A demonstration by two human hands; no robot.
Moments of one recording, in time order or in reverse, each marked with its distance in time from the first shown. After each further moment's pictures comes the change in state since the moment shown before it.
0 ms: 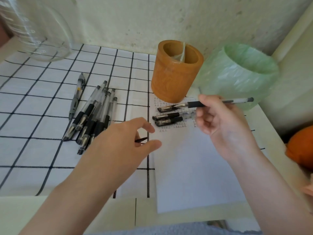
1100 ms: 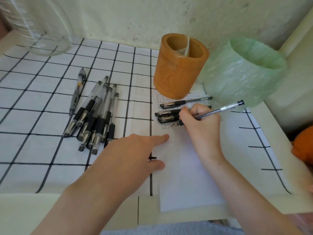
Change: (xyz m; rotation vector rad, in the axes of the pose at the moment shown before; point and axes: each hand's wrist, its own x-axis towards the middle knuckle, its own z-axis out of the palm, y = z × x) left_hand 0.003 -0.003 0.018 0.386 -0.223 0.108; right_hand 0.016 0.065 0.015 -0.421 0.177 -0.336
